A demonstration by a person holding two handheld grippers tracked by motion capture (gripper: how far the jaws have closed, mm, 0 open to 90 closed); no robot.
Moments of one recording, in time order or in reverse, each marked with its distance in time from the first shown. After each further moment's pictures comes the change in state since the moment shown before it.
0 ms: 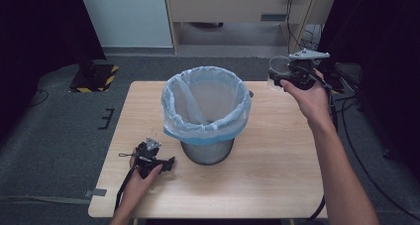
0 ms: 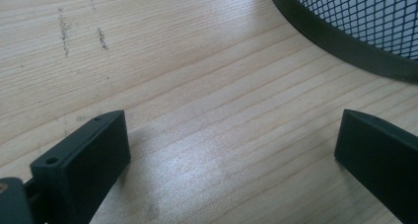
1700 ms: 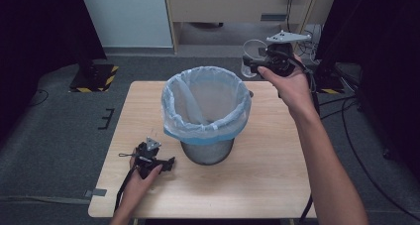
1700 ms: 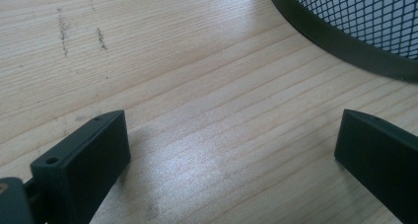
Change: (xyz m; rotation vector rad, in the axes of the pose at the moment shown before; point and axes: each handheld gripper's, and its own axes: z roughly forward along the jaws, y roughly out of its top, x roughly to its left) left arm 0.000 0.000 0.000 0.000 -0.001 0.001; right arm 0.058 0.060 -0.002 -0.113 0.154 -0.037
